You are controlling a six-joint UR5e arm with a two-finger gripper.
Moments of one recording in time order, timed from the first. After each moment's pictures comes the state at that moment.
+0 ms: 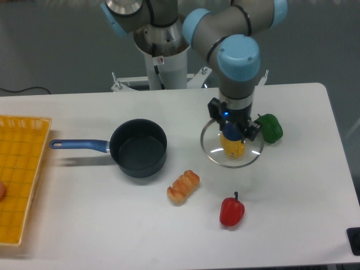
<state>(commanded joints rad) 2.69 -1.80 -1.66 -1.18 1.62 1.30</state>
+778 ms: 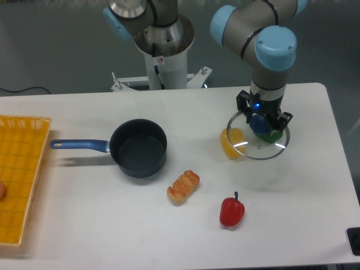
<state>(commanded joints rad) 2.76 -1.83 -1.65 -1.16 1.62 1.33</state>
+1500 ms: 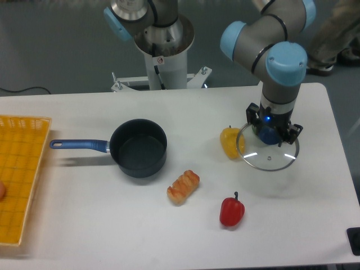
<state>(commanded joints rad) 2.75 -1.95 -1.58 -1.08 1.63 1.33</state>
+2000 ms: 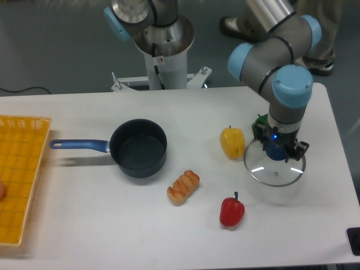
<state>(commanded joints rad) 2.74 -2.07 -1.55 -0.99 1.63 1.32</state>
